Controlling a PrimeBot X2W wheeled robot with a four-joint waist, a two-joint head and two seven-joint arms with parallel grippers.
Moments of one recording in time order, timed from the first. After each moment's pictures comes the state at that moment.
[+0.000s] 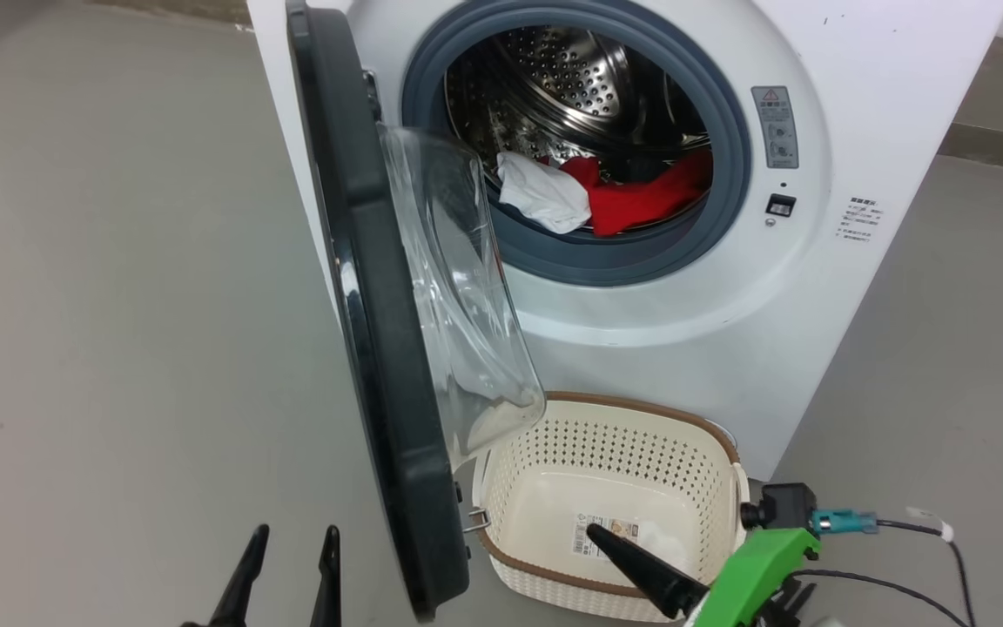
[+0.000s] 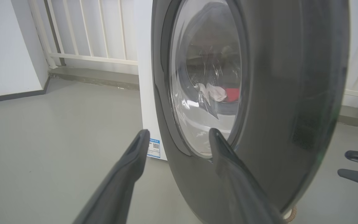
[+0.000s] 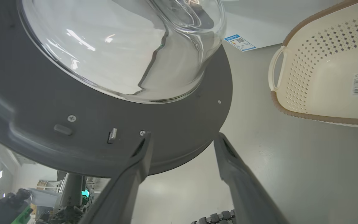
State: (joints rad) left arm 0.07 0.05 -0.13 0.16 -0.18 0.03 -0.25; right arm -0.23 -0.18 0.61 0.41 1.50 0.12 0.16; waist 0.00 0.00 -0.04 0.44
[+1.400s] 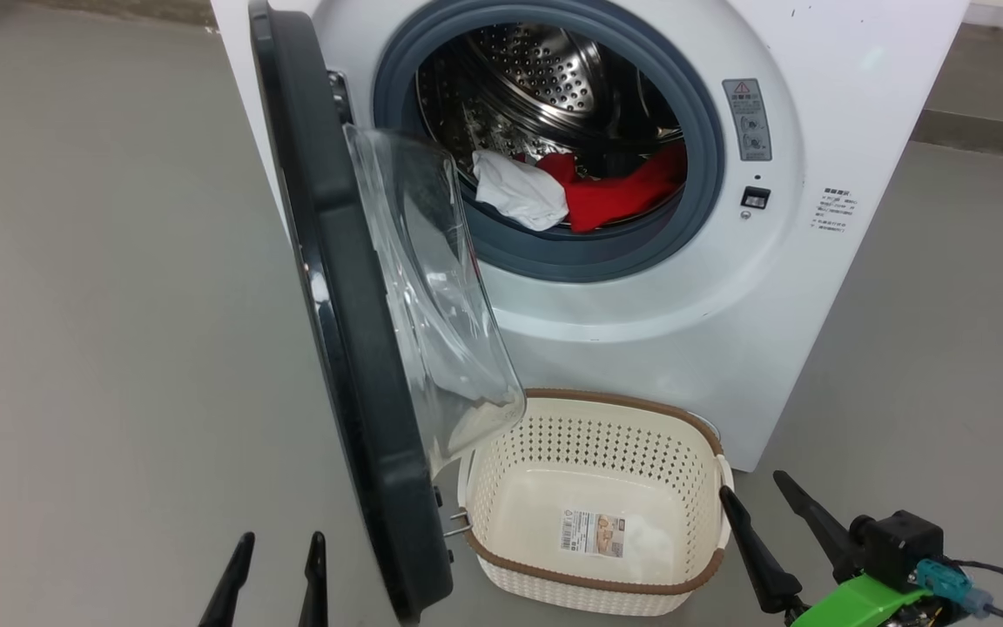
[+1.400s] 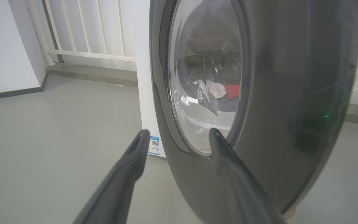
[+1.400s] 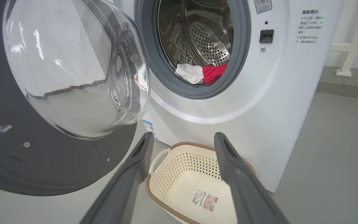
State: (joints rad) left arm 0.09 0.05 -0.10 0.16 -0.18 0.03 -0.25; right arm -0.05 -0.18 0.26 0.39 0.49 0.12 -0.25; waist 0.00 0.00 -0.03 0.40
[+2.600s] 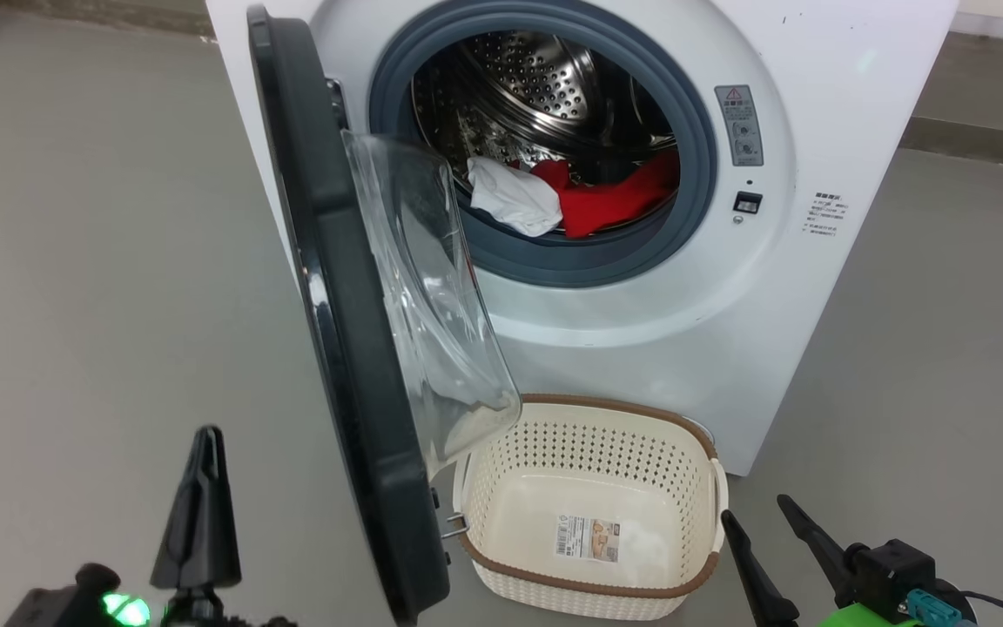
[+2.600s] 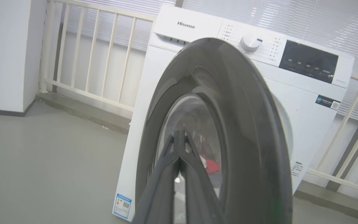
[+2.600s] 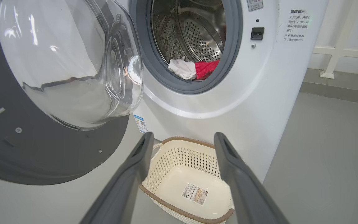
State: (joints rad) left arm 0.03 0.05 -0.03 -0.07 -0.41 0.02 -0.25; right arm 0.02 -0.11 0.17 0.36 0.34 0.12 -0.25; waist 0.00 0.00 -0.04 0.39
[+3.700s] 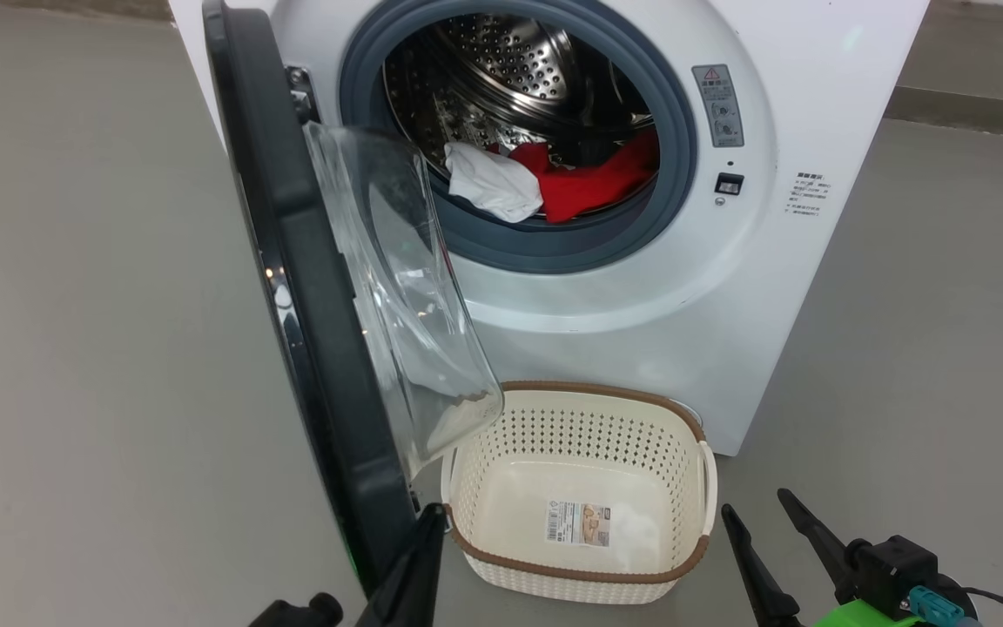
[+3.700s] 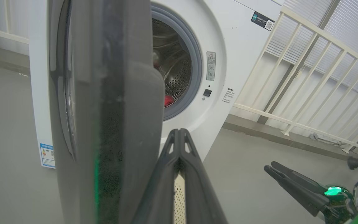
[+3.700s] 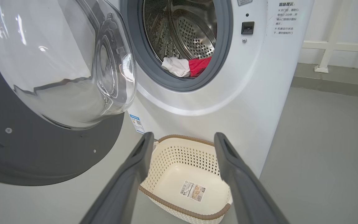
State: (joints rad) left arm 0.01 0.05 -0.41 0.05 -0.43 0.01 -0.26; right arm 0.02 -0.11 0.17 0.35 0.34 0.12 -0.25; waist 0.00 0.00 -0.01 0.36
